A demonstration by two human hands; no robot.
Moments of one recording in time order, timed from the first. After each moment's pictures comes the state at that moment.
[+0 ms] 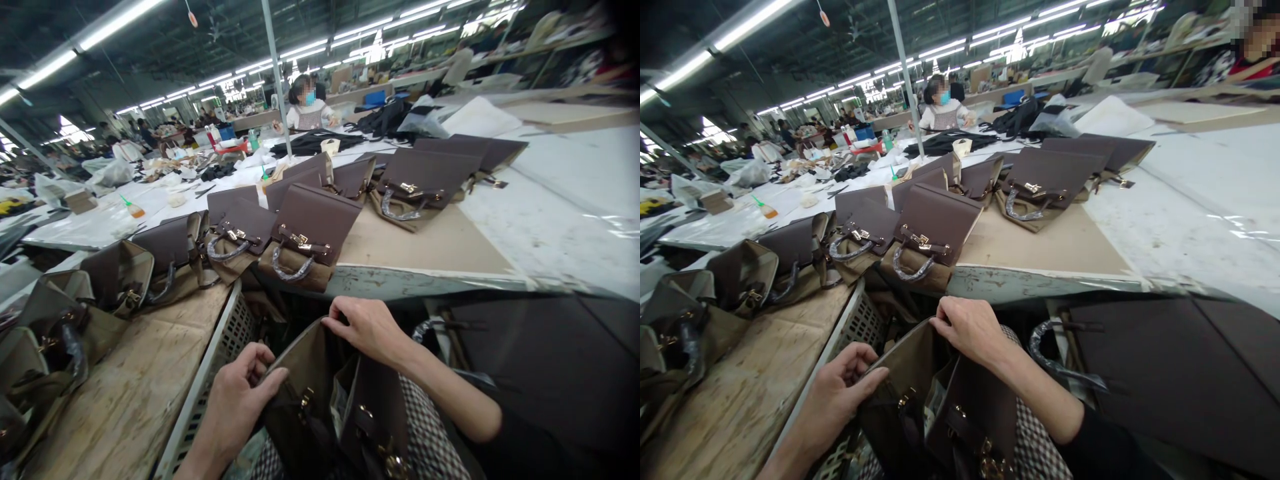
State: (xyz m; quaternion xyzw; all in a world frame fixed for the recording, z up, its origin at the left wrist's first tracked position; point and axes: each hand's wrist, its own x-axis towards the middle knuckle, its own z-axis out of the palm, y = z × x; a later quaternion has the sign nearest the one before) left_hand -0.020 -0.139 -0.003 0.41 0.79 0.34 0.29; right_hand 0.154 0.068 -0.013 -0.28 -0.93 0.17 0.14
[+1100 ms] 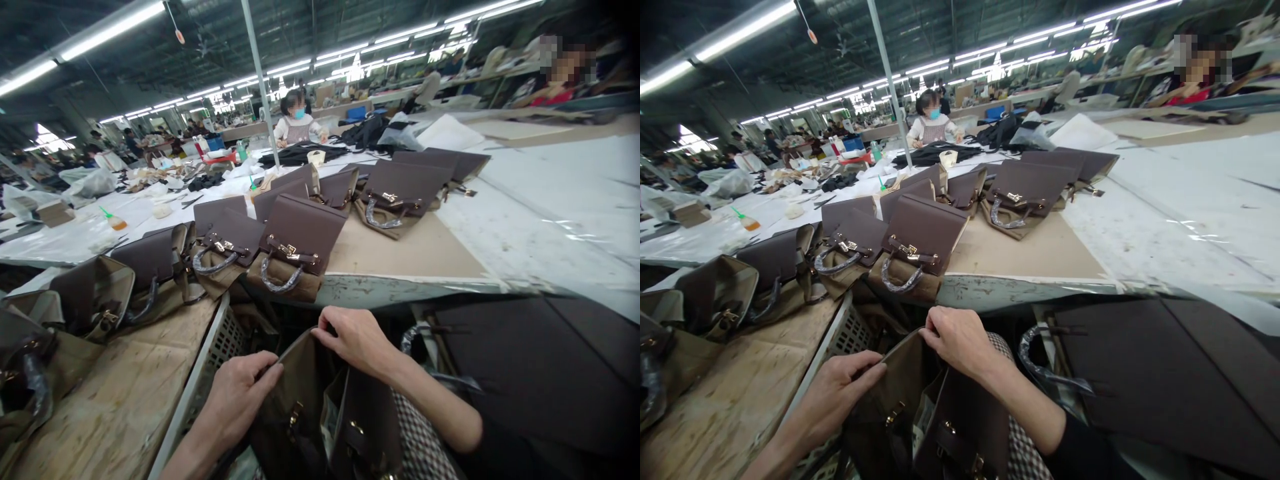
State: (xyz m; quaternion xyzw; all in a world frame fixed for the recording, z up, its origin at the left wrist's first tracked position) left_hand -0.026 -0.099 0.020 0.54 0.77 0.19 0.29; right_hand 0.153 0.070 -0.017 -0.28 -0.93 0.17 0.16
